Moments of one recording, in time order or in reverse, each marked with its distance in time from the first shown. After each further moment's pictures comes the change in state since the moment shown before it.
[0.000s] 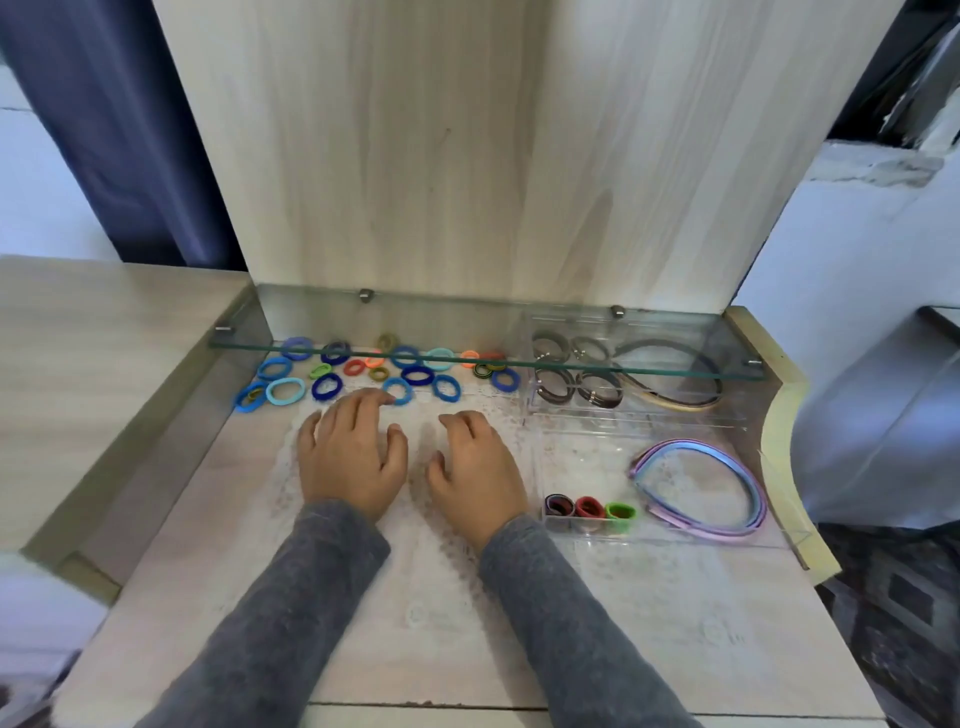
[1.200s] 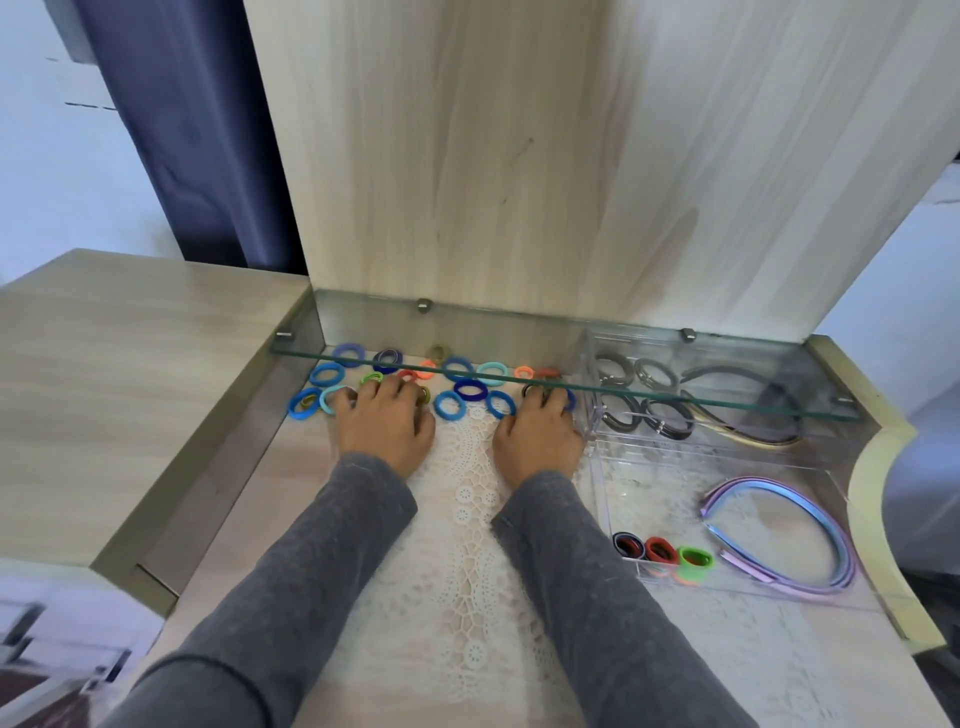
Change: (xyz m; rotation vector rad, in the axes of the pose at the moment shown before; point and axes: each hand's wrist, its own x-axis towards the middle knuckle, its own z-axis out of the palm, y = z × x) left_hand 0.063 -0.040 0.012 0.327 -0.246 0.000; right_hand 0.082 0.020 0.036 -0.374 0.059 0.348
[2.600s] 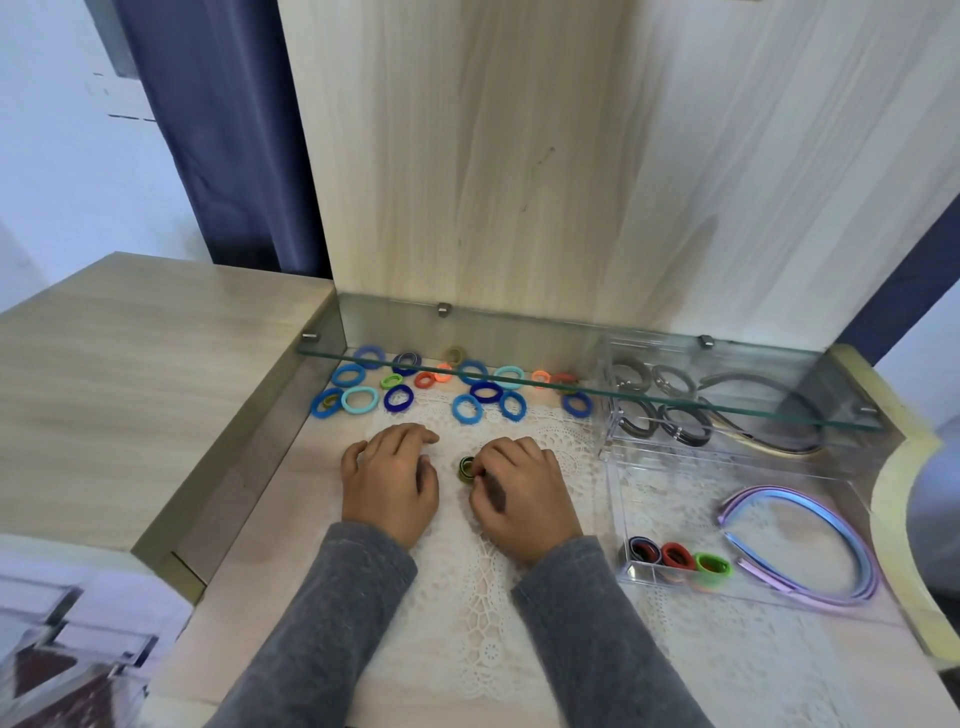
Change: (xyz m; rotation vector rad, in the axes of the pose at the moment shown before) left_hand -0.067 -0.009 0.006 -0.416 0.176 -0.027; right_hand -0.063 0.006 -0.006 0.321 0.079 -0.627
